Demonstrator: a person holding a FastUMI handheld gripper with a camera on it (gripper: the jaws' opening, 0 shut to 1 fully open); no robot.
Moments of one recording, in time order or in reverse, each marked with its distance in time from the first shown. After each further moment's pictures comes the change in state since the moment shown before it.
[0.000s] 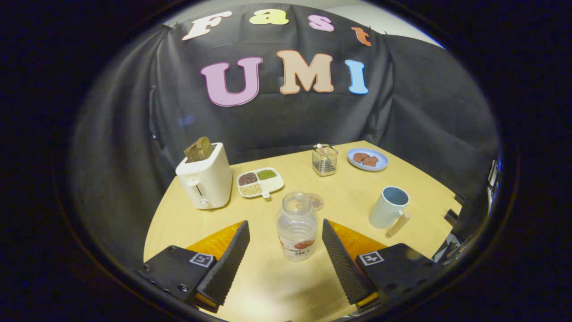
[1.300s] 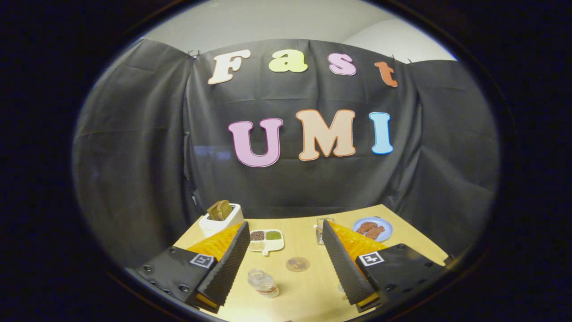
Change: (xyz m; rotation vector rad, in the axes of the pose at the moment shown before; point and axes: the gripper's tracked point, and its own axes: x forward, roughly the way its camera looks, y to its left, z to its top) arm -0.065 -0.067 0.204 -0.079 -0.298 0.251
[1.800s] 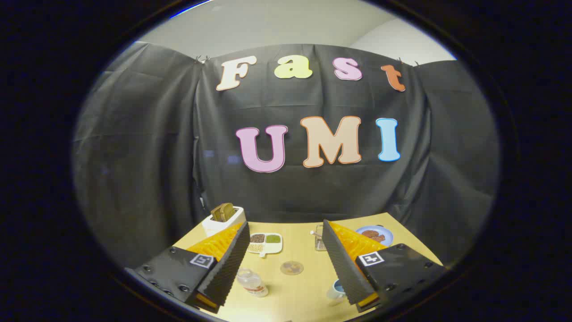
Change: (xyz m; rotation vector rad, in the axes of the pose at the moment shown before) arm -0.008 -0.040 0.018 -0.038 -0.039 0.105
